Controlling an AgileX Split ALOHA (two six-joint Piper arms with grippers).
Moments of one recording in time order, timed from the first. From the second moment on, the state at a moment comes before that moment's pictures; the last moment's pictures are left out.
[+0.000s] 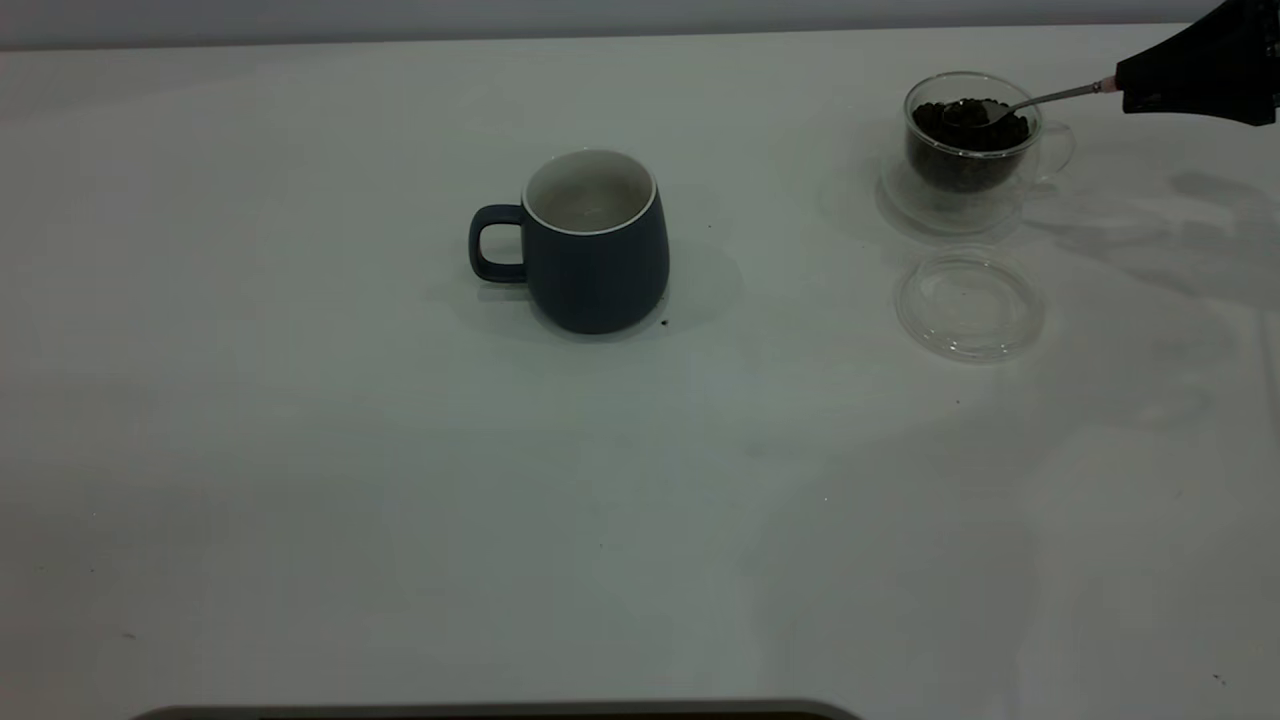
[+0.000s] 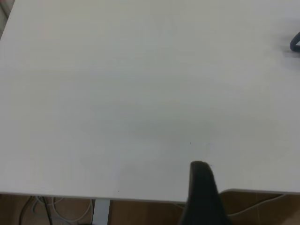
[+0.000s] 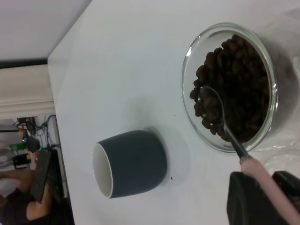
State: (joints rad) left arm -0.04 -0.02 -0.49 0.06 1.14 -0.10; right arm -0.37 2.43 -1.43 1.30 1.06 -0.94
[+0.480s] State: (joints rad) left arm -0.04 -0.02 -0.49 0.06 1.14 -0.10; right arm -0.42 2.46 -1.43 1.38 1.15 -0.96
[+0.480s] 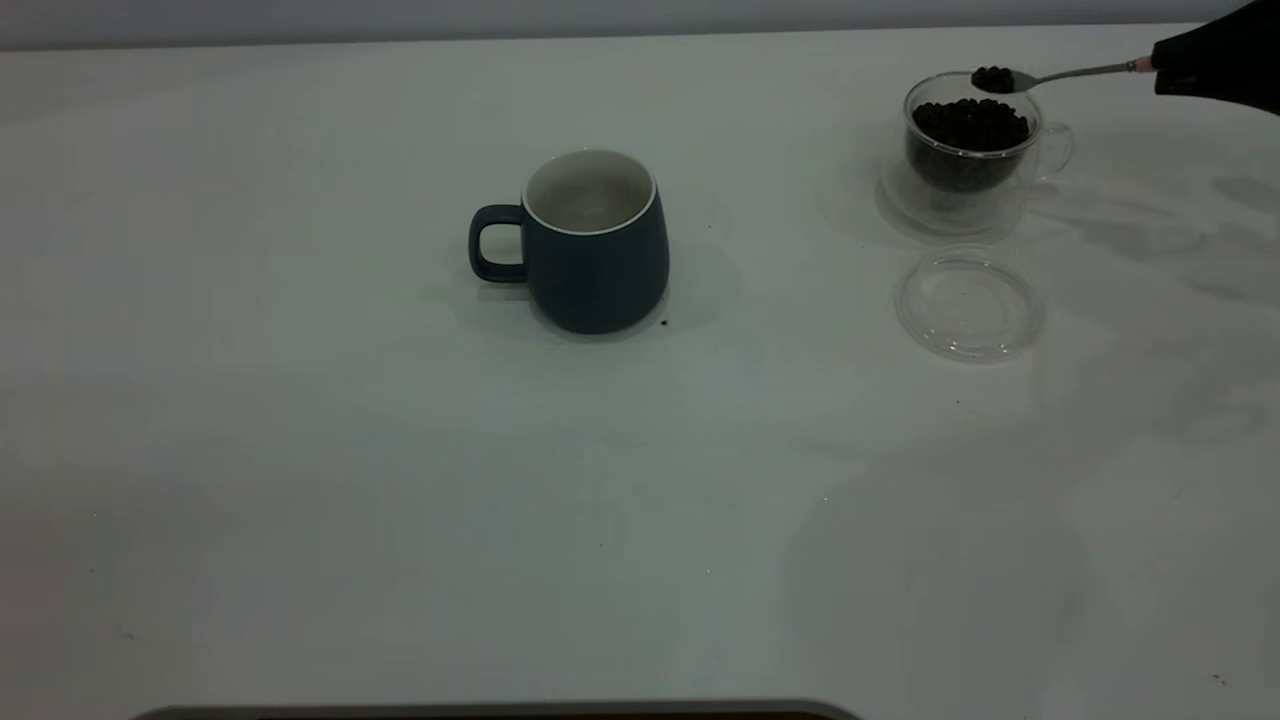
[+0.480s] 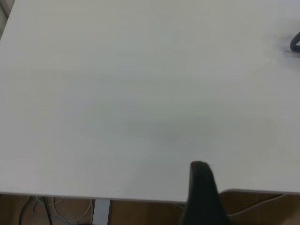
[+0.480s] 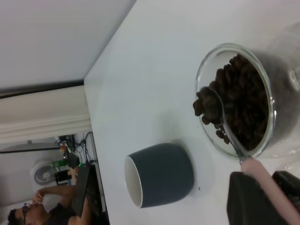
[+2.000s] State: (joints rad) left arm -0.04 -0.02 -0.49 0.06 1.14 -0.10; right arm -0.11 2.44 -1.43 1.47 1.15 -0.97
